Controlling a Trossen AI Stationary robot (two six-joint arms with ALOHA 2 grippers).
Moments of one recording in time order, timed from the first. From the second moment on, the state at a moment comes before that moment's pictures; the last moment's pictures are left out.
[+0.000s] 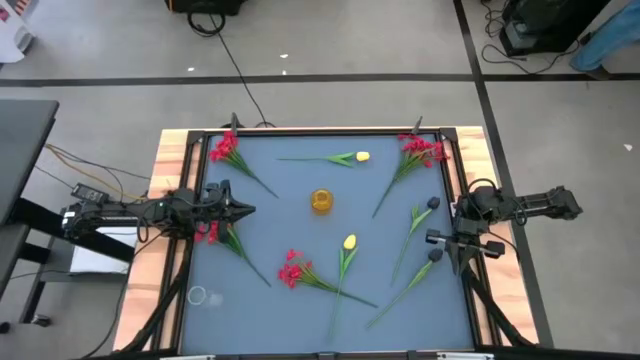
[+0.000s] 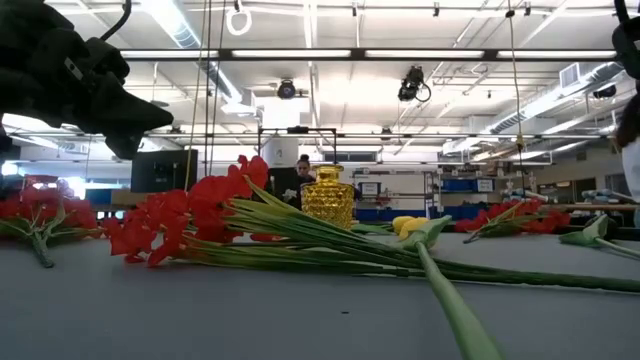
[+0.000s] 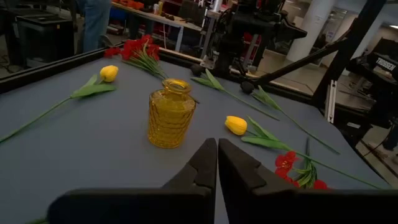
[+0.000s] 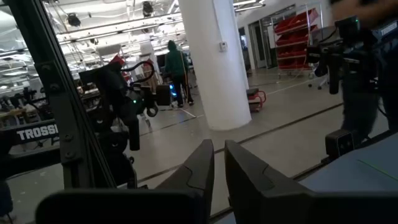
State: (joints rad) left arm 0.04 0.16 0.01 0.05 -0.05 -0.28; right arm 0.09 0.11 0.01 0.32 -1.12 0.44
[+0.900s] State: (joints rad) left arm 0.04 0.16 0.01 0.05 -0.05 -0.28; right arm 0.09 0.11 0.01 0.32 -1.12 0.44
